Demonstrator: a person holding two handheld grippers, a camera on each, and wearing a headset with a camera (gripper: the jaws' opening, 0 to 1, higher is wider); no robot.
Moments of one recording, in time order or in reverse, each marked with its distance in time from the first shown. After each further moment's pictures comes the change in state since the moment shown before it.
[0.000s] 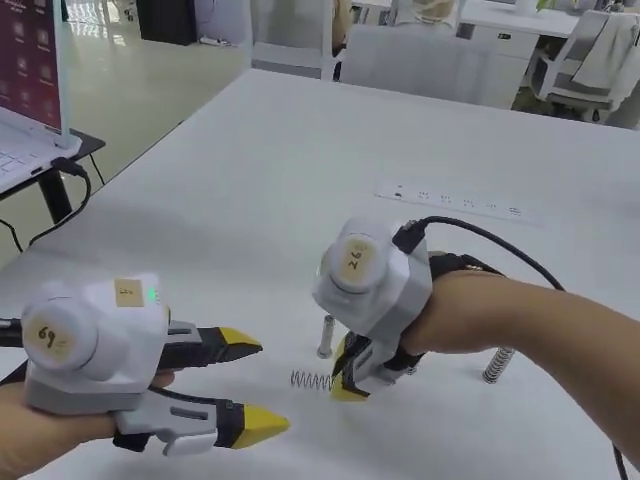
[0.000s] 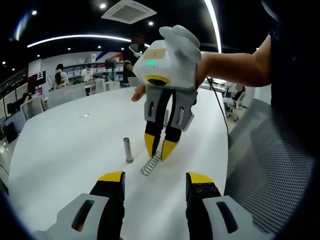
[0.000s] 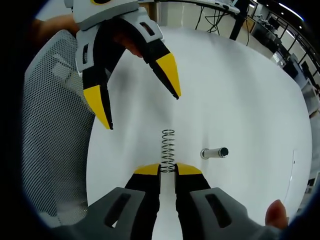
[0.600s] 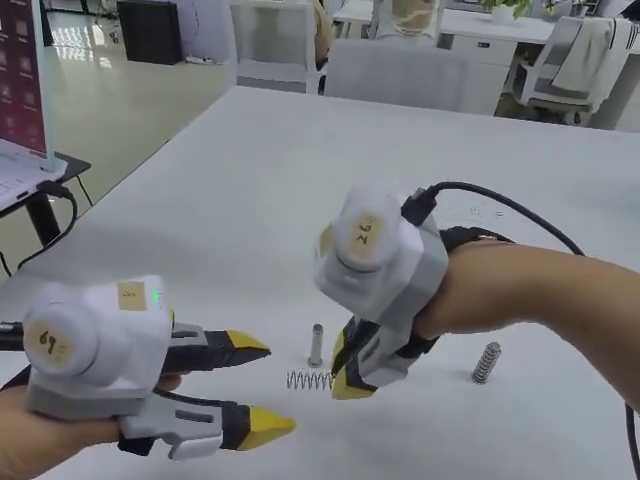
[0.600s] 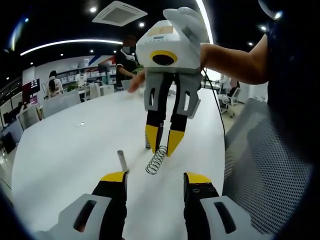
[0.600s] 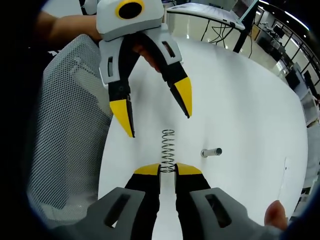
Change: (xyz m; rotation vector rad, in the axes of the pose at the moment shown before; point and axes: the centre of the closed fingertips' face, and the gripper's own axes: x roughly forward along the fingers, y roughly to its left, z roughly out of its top) left arm 0.004 -0.010 0.020 0.065 -0.009 -0.034; right arm -0.037 0.014 0.009 -0.063 -0.024 -0.003
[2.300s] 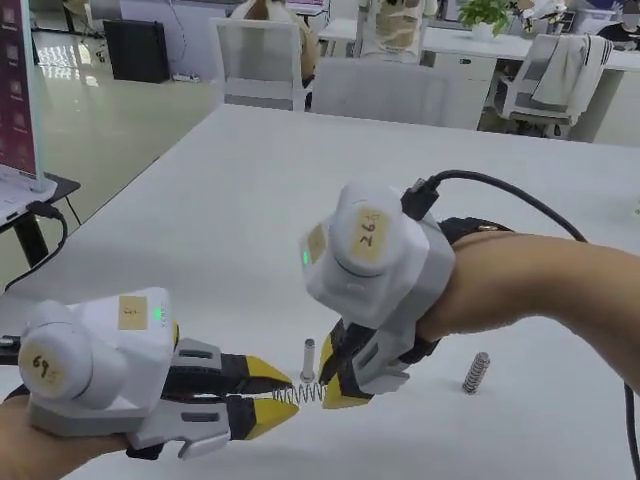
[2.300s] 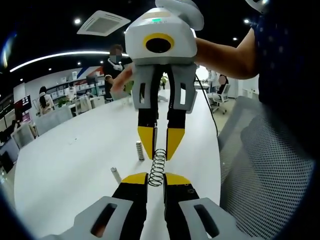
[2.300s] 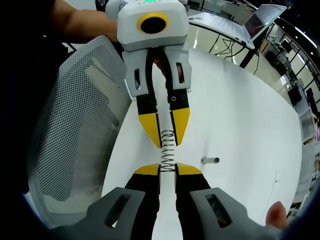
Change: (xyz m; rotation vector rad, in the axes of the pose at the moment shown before) left arm 0.005 -0.011 0.019 0.109 -0.052 -0.060; right arm -0.022 0.012 0.015 -0.104 -0.015 -0.003
